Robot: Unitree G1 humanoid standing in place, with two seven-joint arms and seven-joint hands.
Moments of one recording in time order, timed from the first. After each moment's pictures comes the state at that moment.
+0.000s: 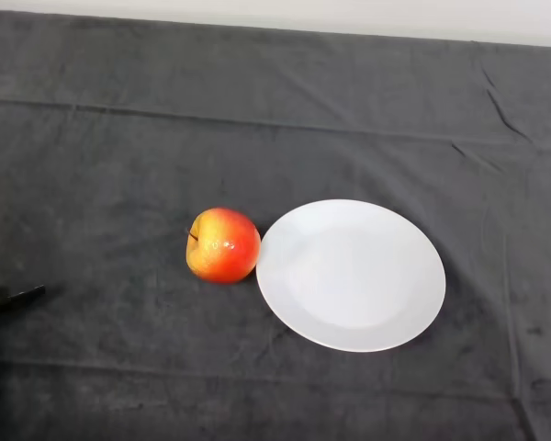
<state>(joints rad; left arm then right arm) -0.50 0.47 0.22 1.26 -0.11 -0.70 0.19 -0.39 -0.40 -1.06 1.78 -0.12 -1.23 -0.14</state>
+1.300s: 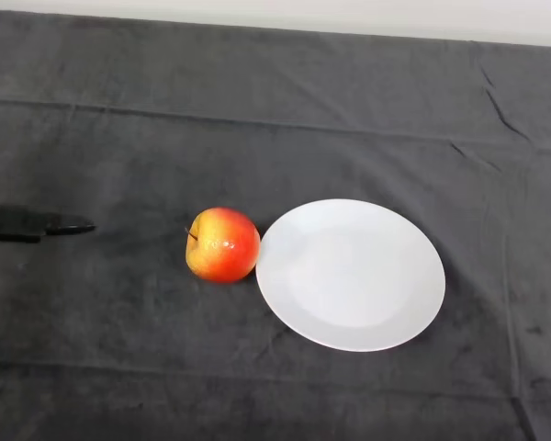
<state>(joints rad) -0.61 0.48 0.06 1.02 0.08 -0.70 0.15 -0.39 -0.39 -1.06 1.77 -0.12 -1.22 -0.14</state>
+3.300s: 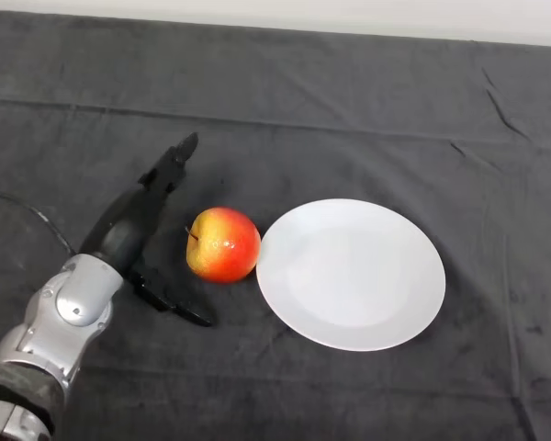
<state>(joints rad) -0.66 0.31 -0.26 1.06 0.25 -0.55 0.01 -0.39 -0.39 -1.04 1.76 -0.10 -1.21 -0.13</state>
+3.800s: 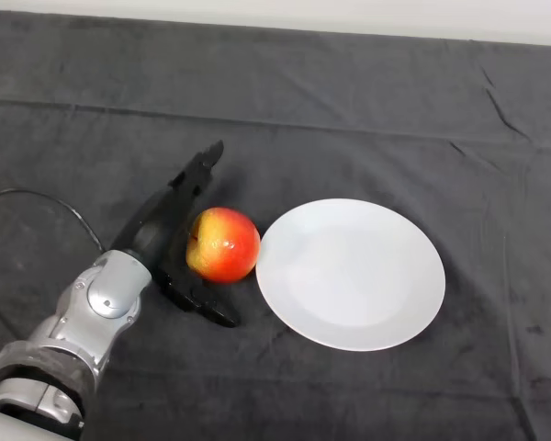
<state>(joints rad) -0.73 0.26 -0.27 1.18 0.25 -0.55 0.01 -0.39 -0.39 -1.04 1.76 -0.09 -1.21 -0.12</state>
